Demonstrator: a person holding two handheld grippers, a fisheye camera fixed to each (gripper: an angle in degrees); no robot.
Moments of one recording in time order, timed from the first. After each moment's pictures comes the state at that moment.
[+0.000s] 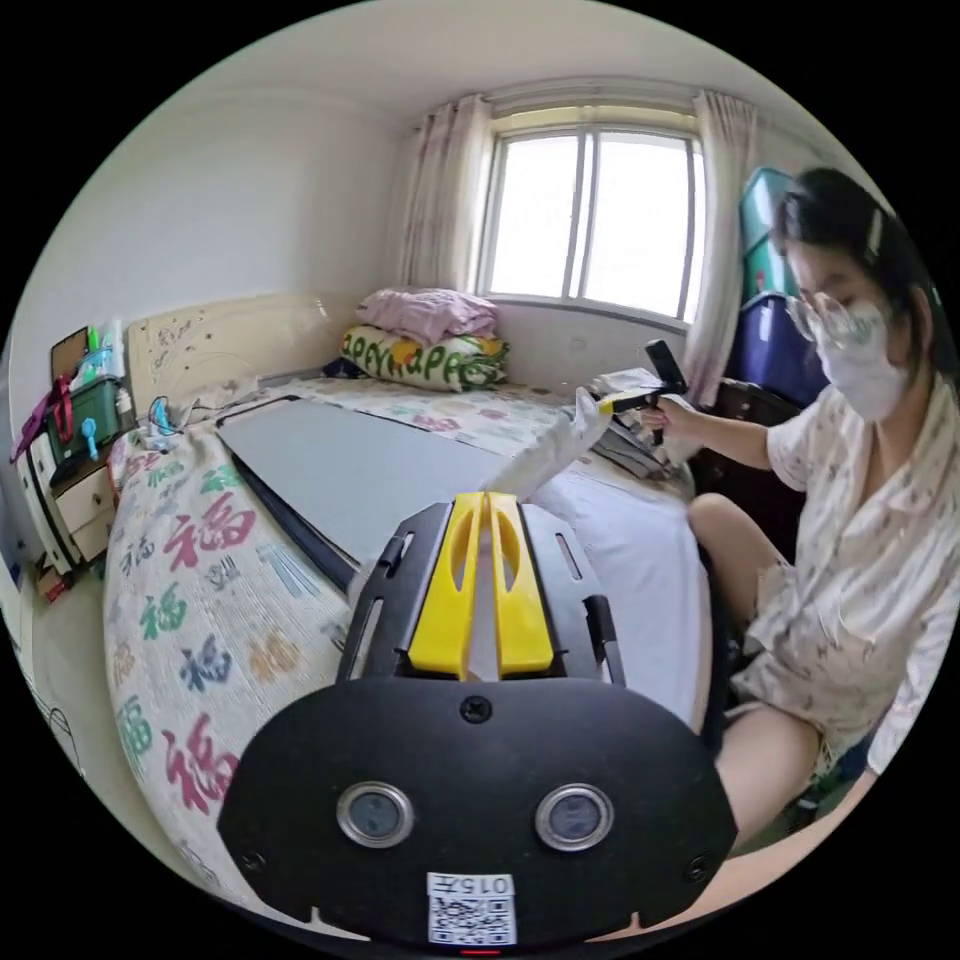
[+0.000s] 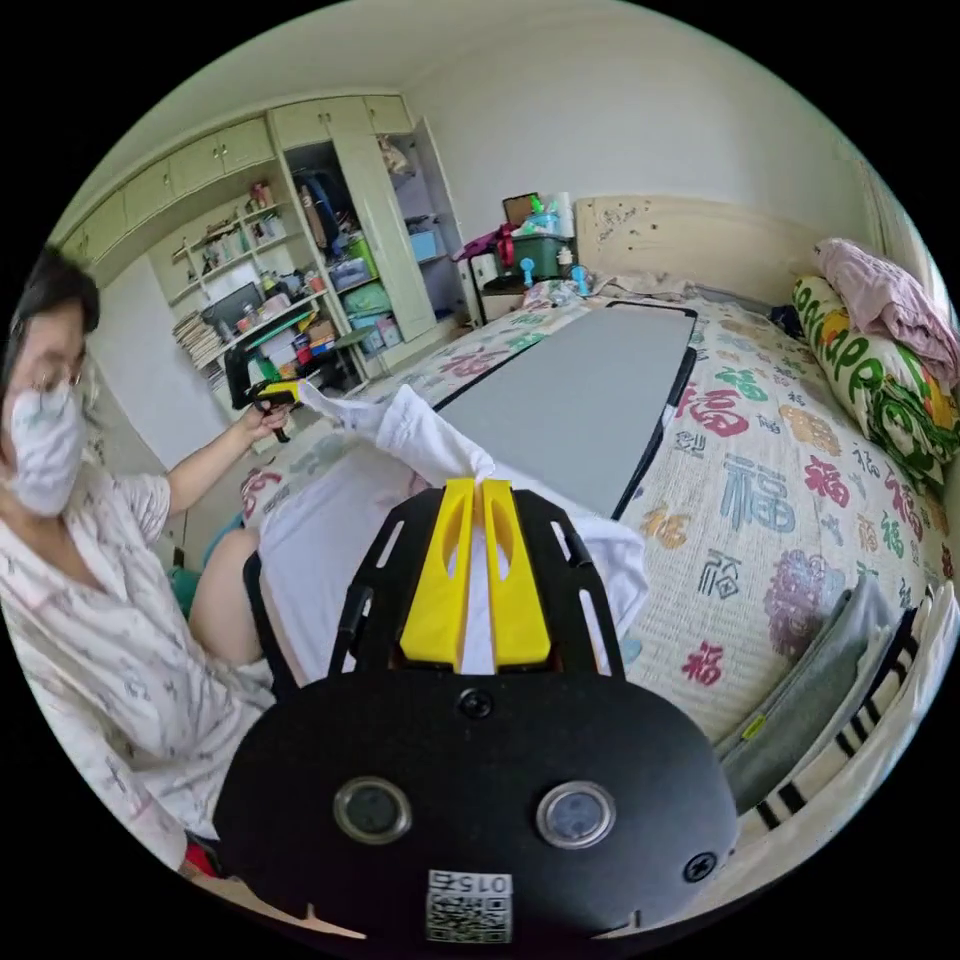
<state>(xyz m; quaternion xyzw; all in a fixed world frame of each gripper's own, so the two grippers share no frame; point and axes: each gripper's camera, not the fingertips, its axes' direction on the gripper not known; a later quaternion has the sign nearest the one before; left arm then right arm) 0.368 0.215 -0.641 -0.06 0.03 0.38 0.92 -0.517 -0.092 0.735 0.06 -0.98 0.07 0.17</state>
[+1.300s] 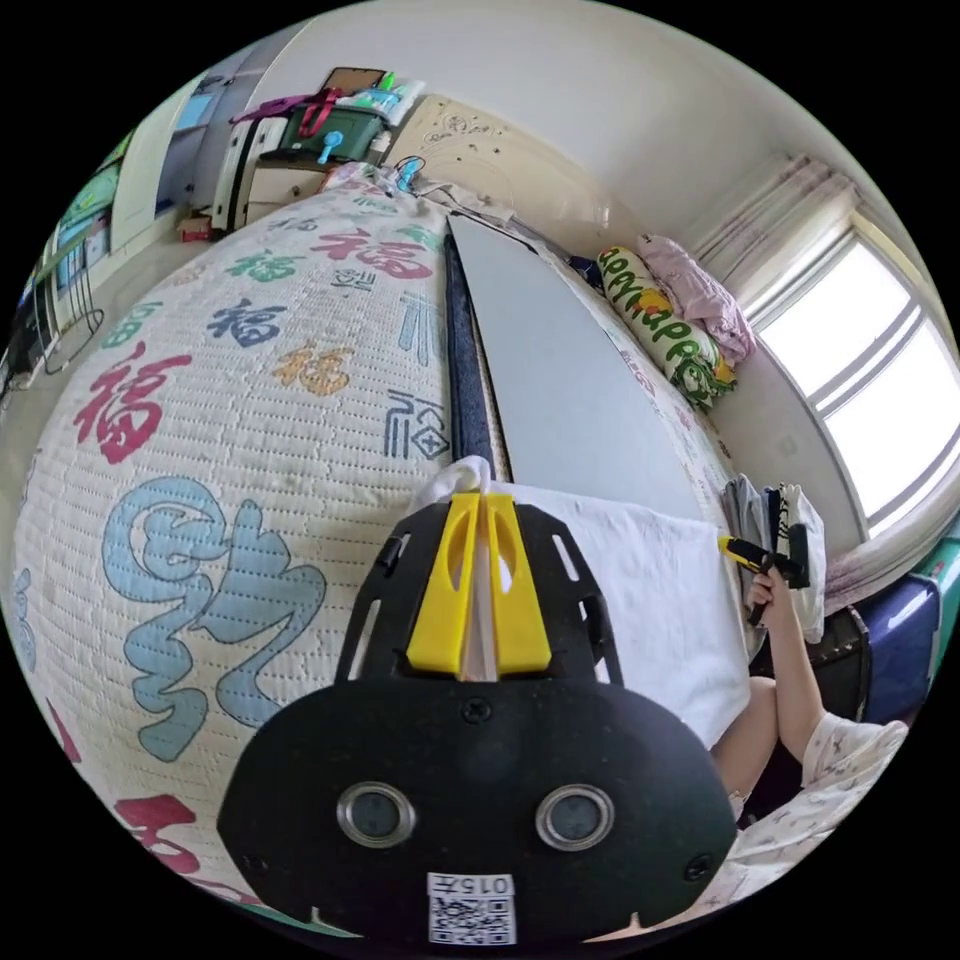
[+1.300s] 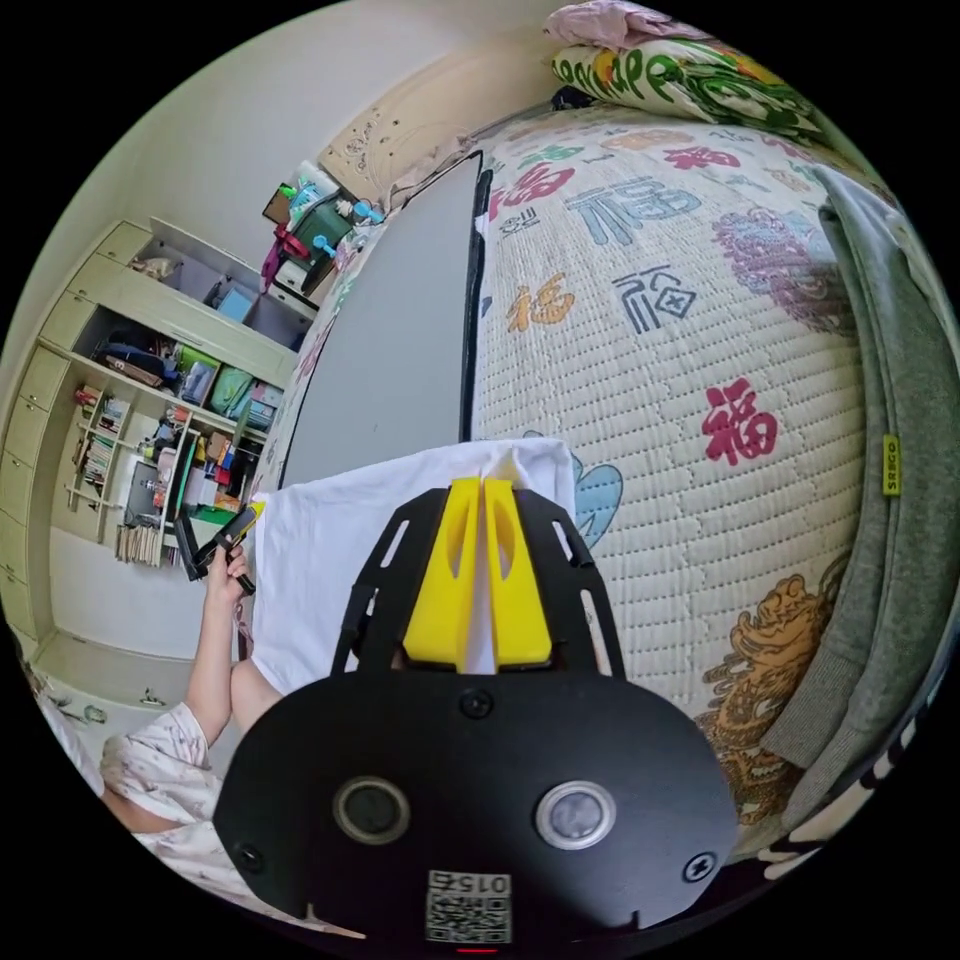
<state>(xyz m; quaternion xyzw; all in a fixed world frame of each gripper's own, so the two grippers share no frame) 0.257 0.115 -0.475 -0.11 -0.18 -0.02 0.98 -0.731 -0.172 0.741 -0.29 -0.95 0.04 0.14</state>
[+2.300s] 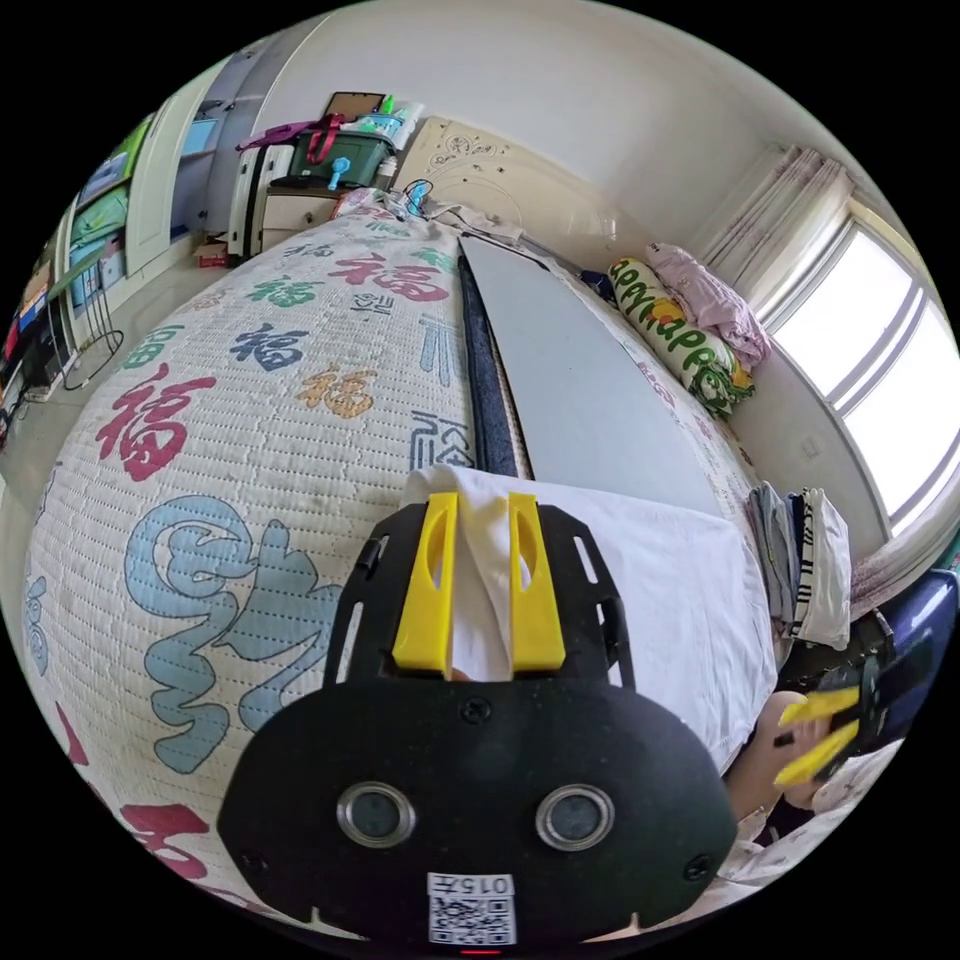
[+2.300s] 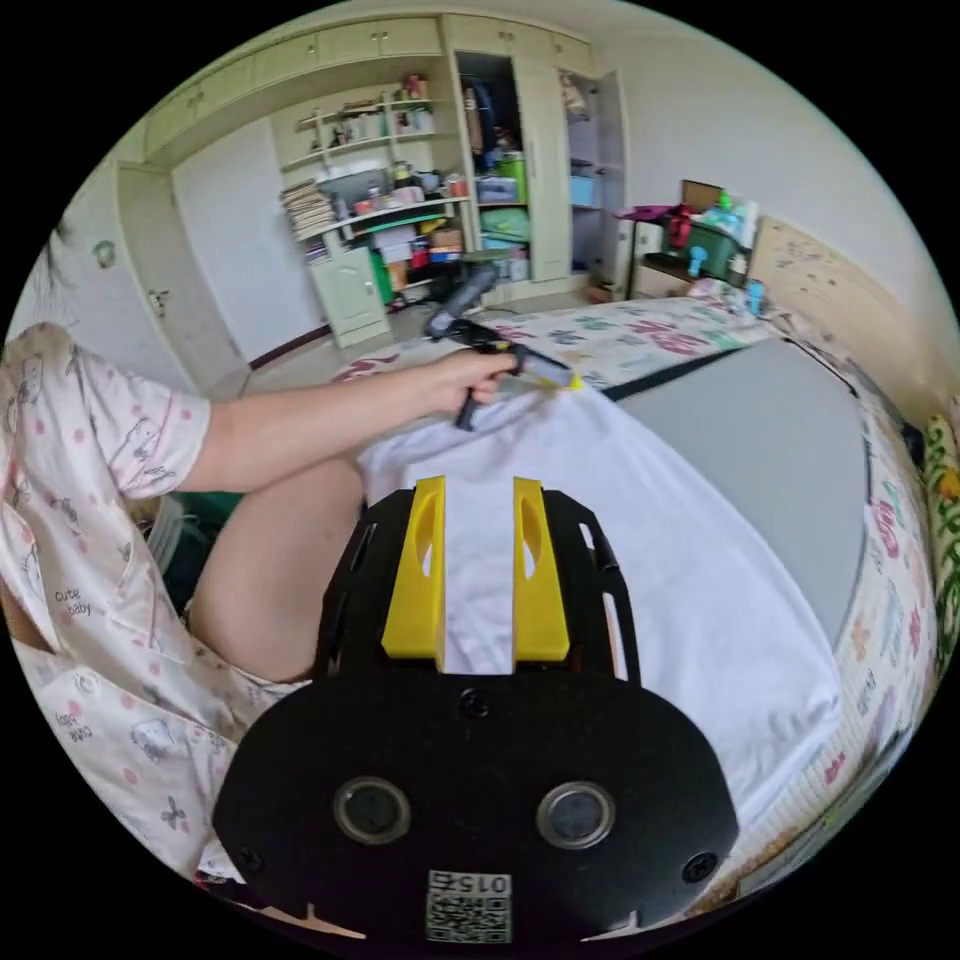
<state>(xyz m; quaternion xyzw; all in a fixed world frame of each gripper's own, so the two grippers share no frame) 0.150 -0.018 -0.428 -0.08 -0.21 0.00 0.97 -0.368 0.518 0.389 0.22 -0.97 -0.04 0.13</state>
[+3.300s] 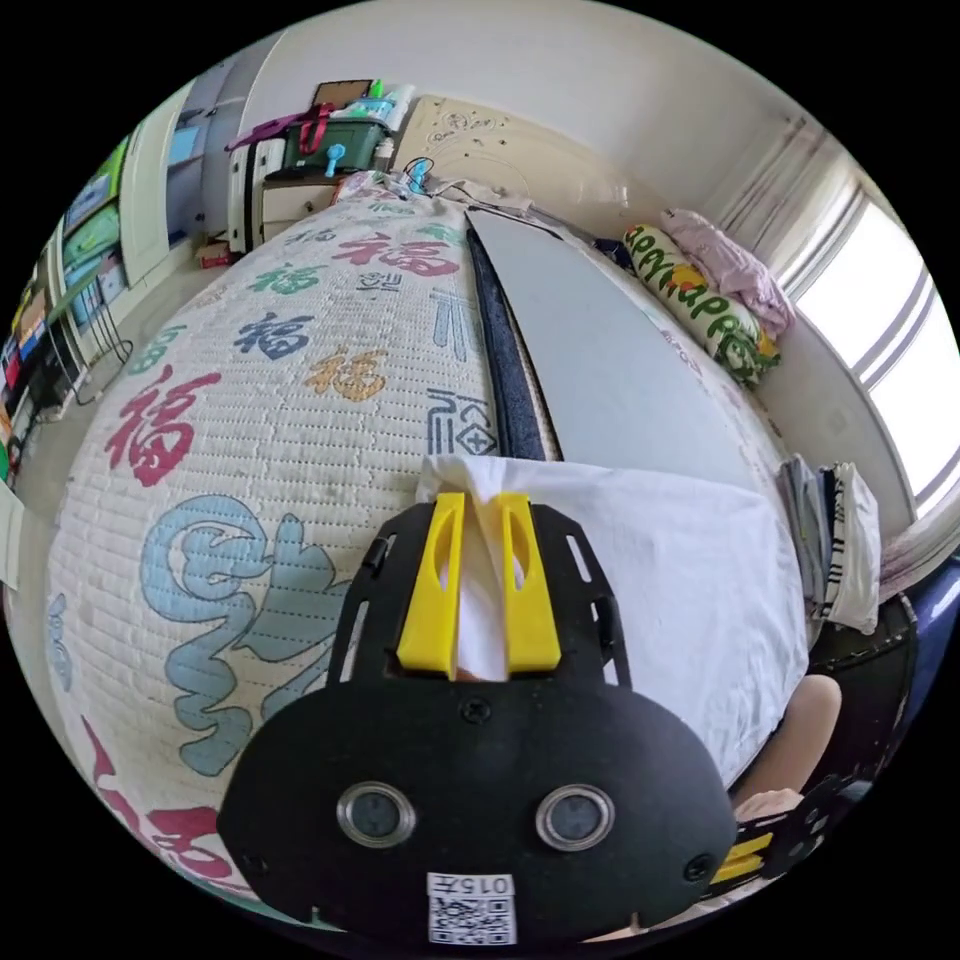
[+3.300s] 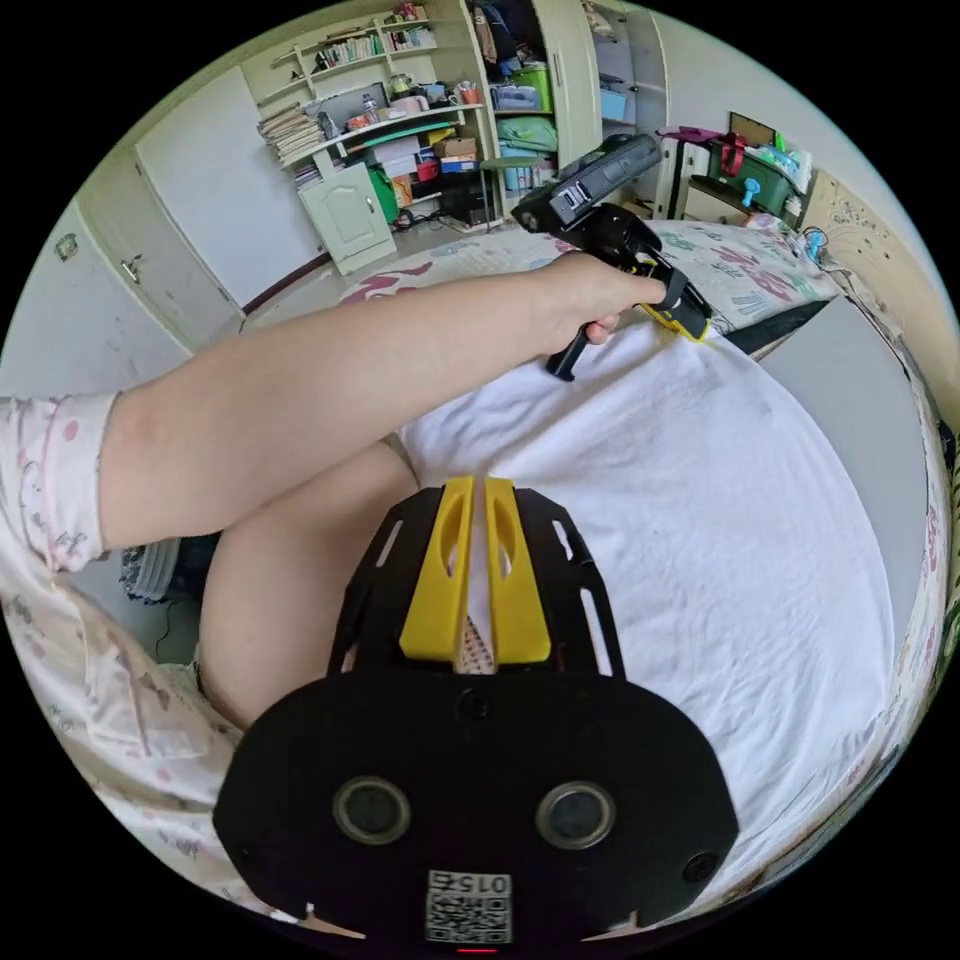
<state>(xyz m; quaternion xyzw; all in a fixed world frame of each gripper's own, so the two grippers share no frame) -0.160 -0.003 -0.351 -0.12 -0.25 0.02 0.96 -0.127 0.614 0.220 0.20 -0.96 -0.18 0.12</state>
